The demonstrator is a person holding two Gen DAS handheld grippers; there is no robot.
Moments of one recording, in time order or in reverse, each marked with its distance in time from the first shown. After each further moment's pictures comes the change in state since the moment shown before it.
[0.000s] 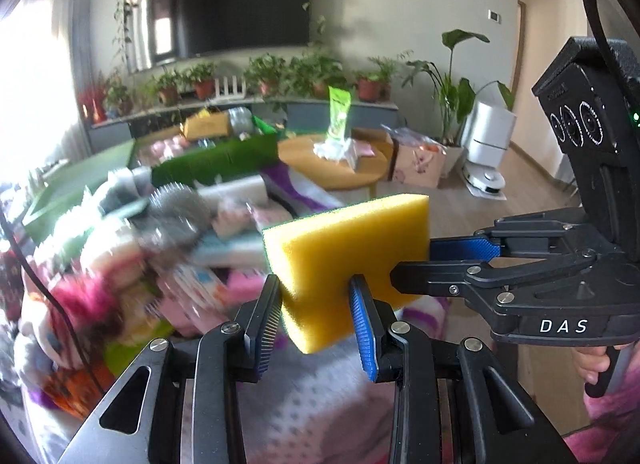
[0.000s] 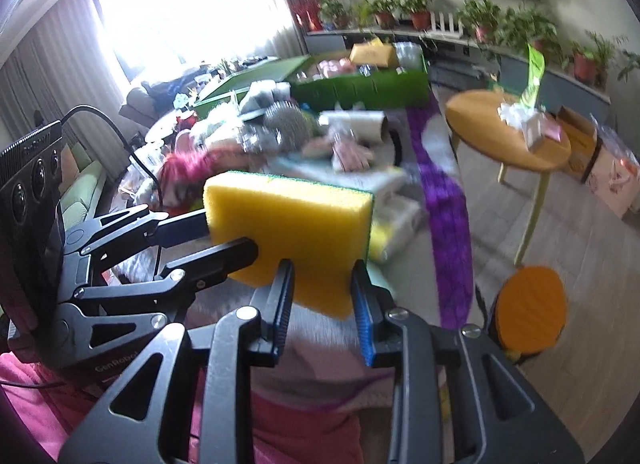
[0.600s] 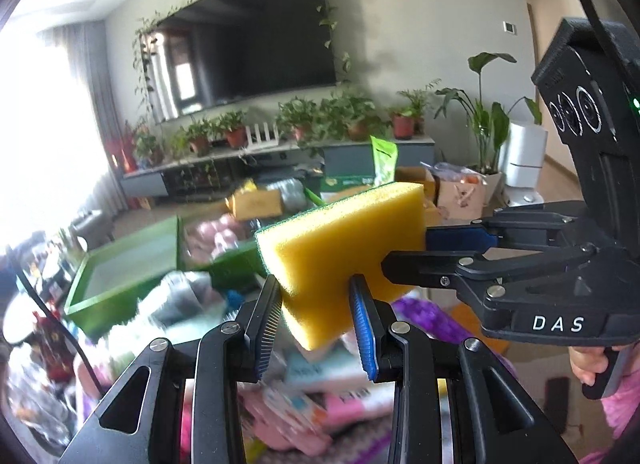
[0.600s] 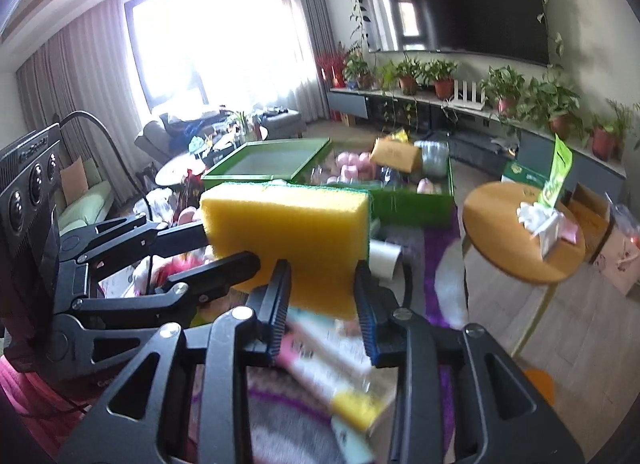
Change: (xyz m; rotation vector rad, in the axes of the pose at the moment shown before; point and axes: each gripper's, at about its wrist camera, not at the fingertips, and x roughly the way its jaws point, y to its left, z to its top) left arm 0.014 0.048 0.093 0.092 -0.128 0.152; right arm 0.019 -0.008 0.115 -0.097 -0.213 0.044
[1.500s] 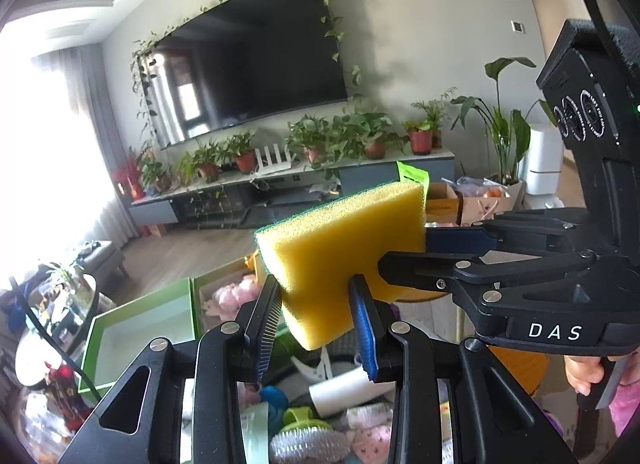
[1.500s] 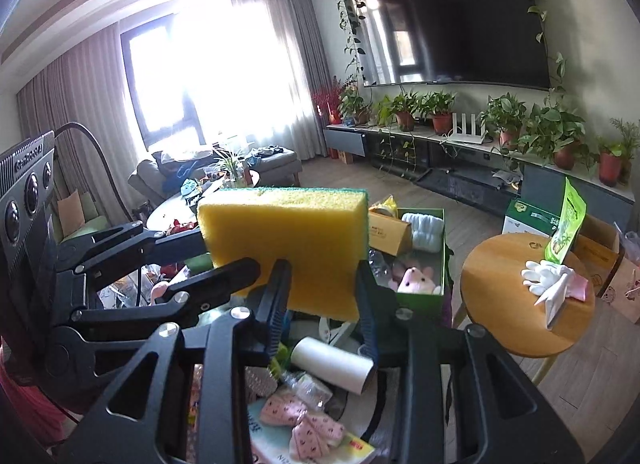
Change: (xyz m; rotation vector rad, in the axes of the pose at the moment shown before) left arm 0.073 0.043 0.072 0.043 -0.039 0.028; right arm 0.048 -0.039 0.079 0.015 -0.111 0.005
